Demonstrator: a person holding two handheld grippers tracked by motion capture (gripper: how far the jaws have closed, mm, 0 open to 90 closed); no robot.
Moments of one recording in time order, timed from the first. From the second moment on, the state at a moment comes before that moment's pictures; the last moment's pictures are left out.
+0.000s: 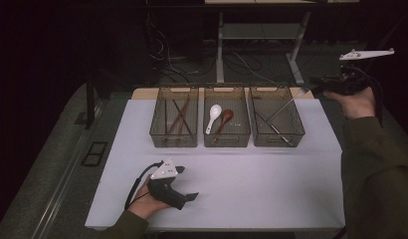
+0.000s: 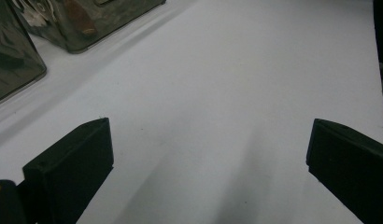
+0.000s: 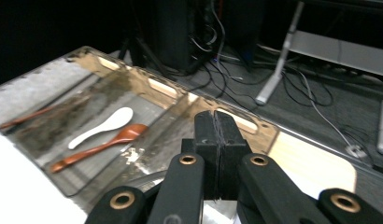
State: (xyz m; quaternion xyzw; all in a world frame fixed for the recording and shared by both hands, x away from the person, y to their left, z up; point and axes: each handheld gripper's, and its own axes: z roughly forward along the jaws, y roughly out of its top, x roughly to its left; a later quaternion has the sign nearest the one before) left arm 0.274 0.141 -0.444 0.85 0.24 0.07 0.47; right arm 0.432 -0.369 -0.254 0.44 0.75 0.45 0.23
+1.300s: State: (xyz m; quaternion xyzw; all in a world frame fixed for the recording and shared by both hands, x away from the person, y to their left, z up) left arm 0.274 0.139 -0.446 0.85 0.23 0.06 0.47; right arm 0.482 -0.347 -0.345 0.49 0.77 0.38 0.16
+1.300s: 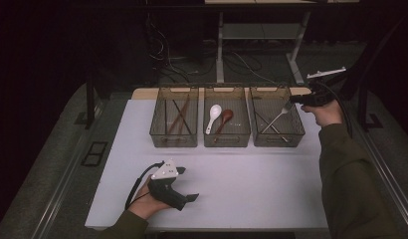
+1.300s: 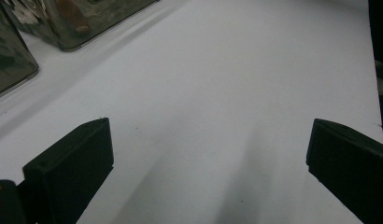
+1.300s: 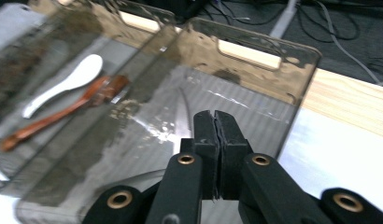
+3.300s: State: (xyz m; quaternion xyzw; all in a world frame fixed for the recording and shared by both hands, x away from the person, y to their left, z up) left arm 0.275 0.146 -0.444 0.85 0.24 0.07 0.47; right arm 0.417 -0.330 -0.364 0.46 0.75 0.44 0.19
